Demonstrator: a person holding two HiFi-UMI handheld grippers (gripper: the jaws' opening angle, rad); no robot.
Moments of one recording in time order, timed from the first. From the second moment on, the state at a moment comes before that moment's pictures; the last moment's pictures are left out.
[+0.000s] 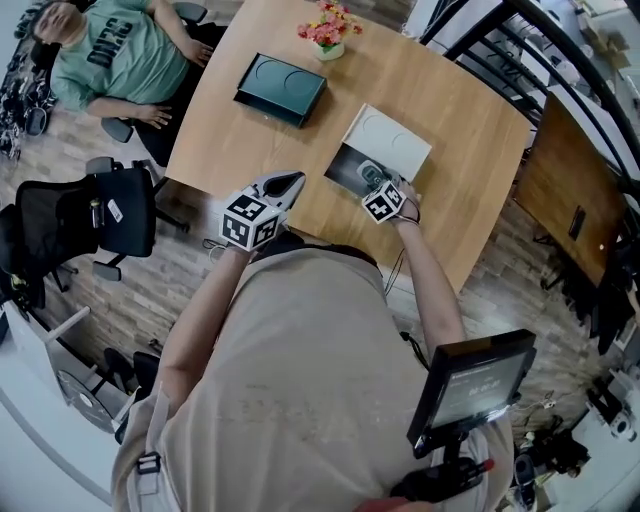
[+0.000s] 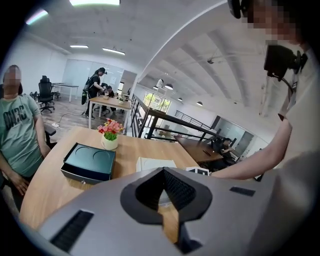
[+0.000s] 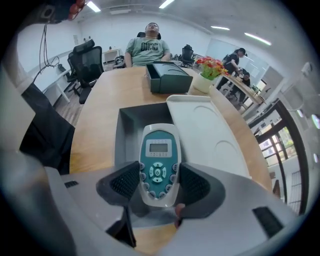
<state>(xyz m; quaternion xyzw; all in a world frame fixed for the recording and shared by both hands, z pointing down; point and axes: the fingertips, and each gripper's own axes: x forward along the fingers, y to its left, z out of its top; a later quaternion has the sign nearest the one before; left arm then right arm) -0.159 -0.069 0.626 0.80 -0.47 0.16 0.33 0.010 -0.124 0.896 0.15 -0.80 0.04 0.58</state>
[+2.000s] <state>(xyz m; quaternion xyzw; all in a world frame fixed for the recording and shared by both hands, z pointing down) -0.177 -0.116 0.541 0.92 -0.28 0.06 0.27 0.041 -0.094 0.533 0.51 -0.80 0.15 0.27</state>
